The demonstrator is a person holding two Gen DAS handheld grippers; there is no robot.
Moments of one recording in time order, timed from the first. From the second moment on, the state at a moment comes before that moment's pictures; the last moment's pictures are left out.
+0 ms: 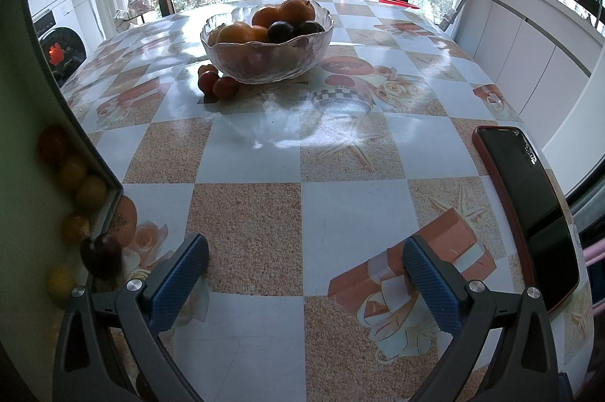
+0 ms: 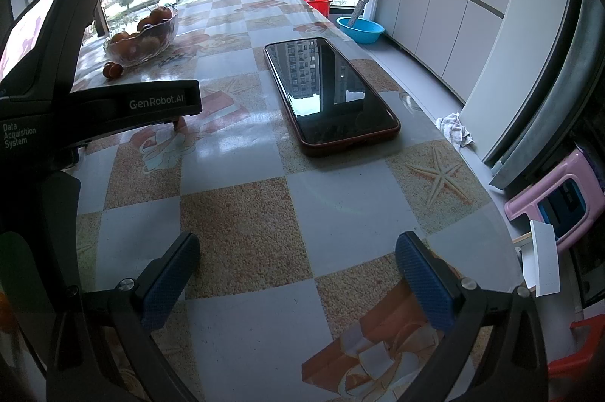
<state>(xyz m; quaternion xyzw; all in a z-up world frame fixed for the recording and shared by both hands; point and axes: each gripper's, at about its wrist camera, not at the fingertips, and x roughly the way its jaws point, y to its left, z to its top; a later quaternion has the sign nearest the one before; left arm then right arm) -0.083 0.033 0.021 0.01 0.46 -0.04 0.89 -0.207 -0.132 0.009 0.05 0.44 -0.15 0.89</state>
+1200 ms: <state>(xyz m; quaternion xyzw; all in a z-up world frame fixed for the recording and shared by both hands) -0.092 0.037 0.022 0.01 0.46 -0.04 0.89 -0.208 -0.132 0.009 0.05 0.44 -0.15 0.89</state>
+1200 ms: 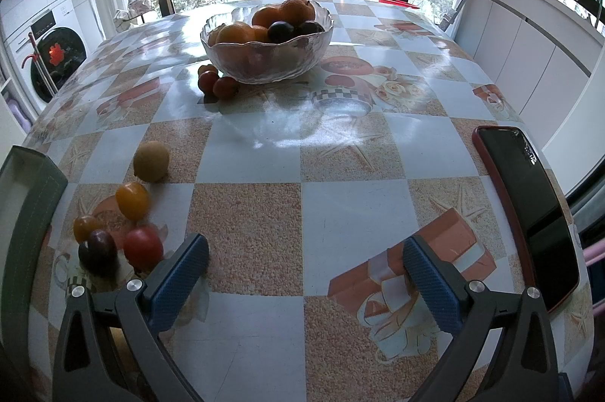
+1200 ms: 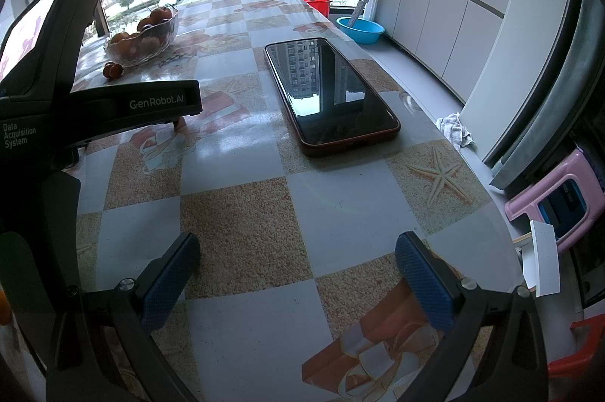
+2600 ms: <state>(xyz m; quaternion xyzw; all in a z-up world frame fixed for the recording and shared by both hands) -0.219 0.166 0.094 0.03 0.38 -0.09 0.92 -0.208 -0.131 0.009 0.05 0.43 -0.15 0.89</state>
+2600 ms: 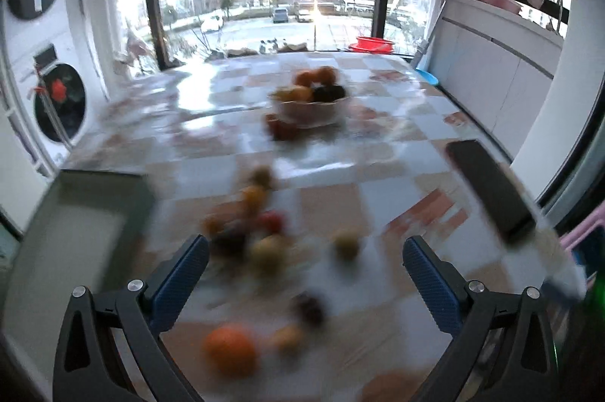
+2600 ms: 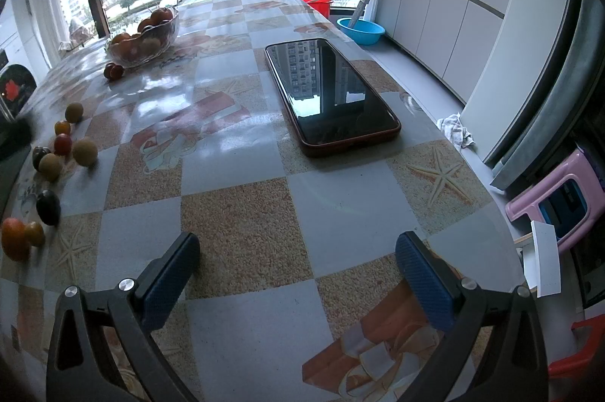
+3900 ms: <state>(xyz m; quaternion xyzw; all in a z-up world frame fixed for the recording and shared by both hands) -0.215 0.200 0.052 0.04 0.44 -0.08 0.89 -0.134 -0.017 0.027 0.10 0.47 0.16 0.86</state>
